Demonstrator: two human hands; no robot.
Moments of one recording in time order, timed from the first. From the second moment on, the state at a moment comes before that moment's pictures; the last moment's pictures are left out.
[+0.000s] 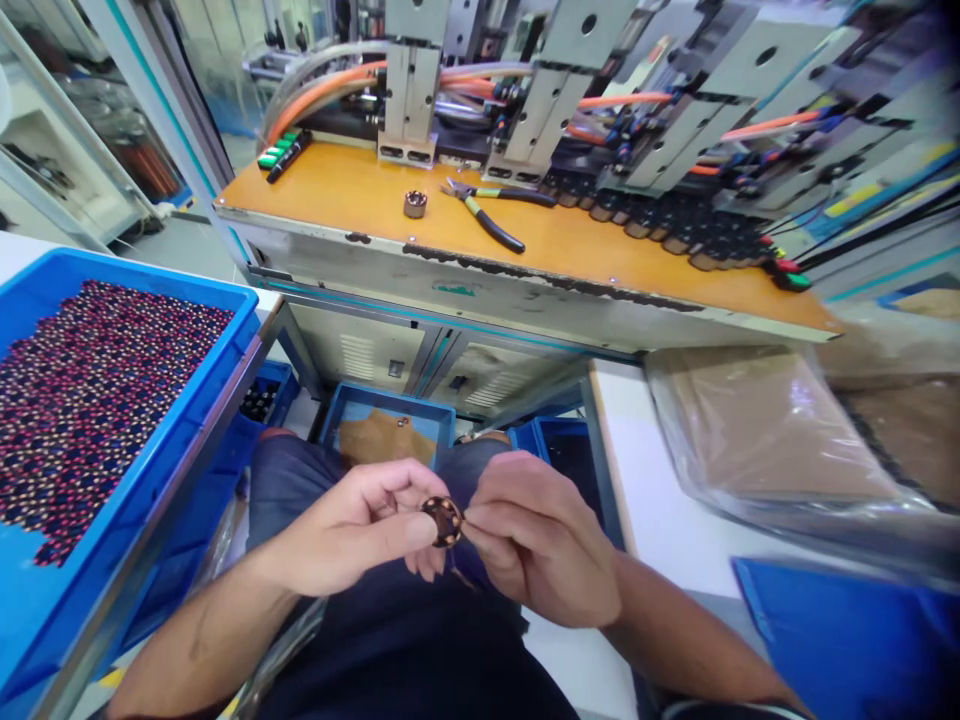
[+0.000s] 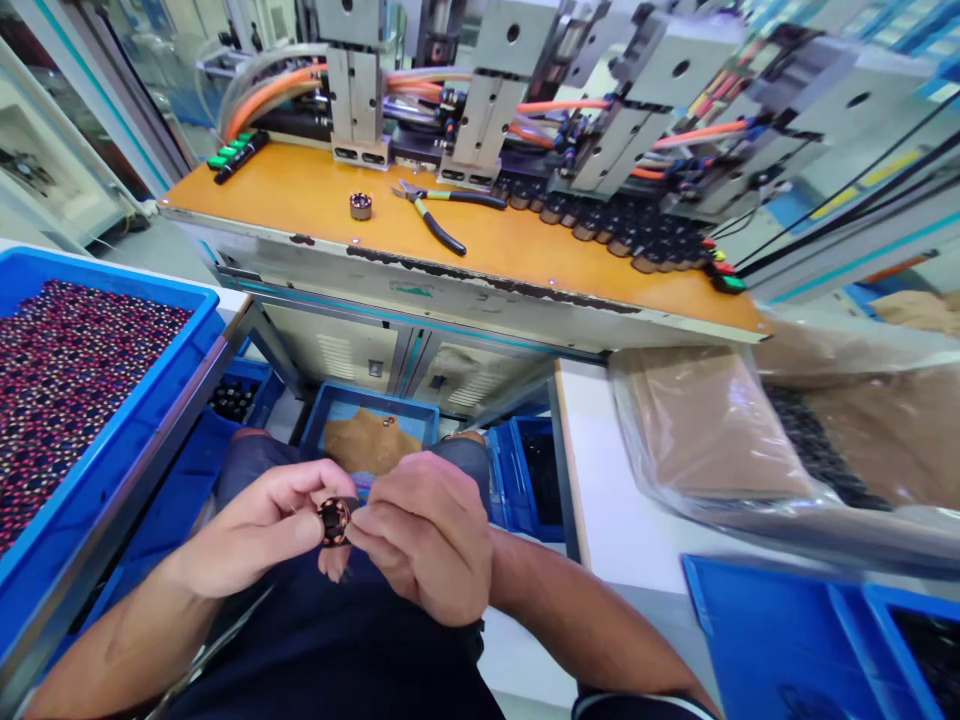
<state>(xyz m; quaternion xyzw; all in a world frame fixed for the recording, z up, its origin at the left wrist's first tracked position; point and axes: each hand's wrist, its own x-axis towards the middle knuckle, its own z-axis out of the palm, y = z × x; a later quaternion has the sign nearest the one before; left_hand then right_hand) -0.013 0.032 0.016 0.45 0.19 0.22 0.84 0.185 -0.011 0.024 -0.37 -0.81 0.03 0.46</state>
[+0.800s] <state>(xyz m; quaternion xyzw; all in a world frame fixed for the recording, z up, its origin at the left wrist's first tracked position) -0.011 0.035 0.010 0.44 0.17 0.27 0.84 0.176 0.001 0.031 -0.34 -0.78 0.01 0.52</state>
